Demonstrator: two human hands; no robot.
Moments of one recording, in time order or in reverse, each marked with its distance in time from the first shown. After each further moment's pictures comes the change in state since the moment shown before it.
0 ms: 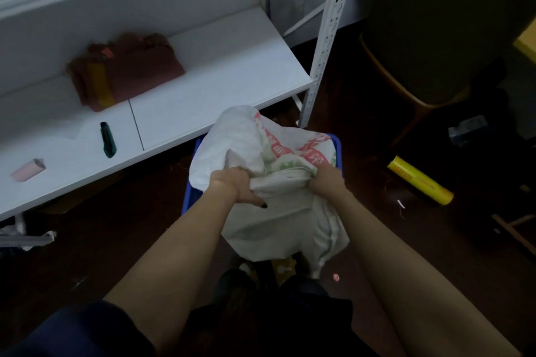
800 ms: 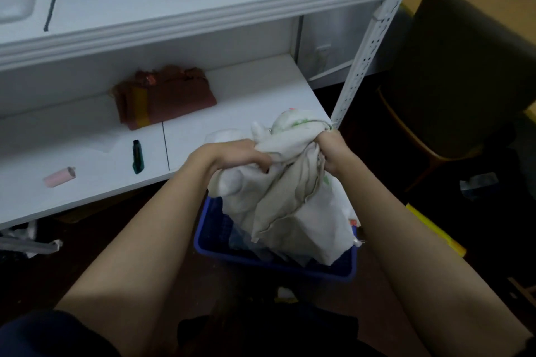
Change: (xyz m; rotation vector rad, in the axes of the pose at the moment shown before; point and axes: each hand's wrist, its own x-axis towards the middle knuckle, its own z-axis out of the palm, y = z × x) left_hand -0.055 -0.073 -0.110 -0.757 0.036 0.231; right_hand -0.010 -0.133 -0.080 1.180 -0.098 -0.210
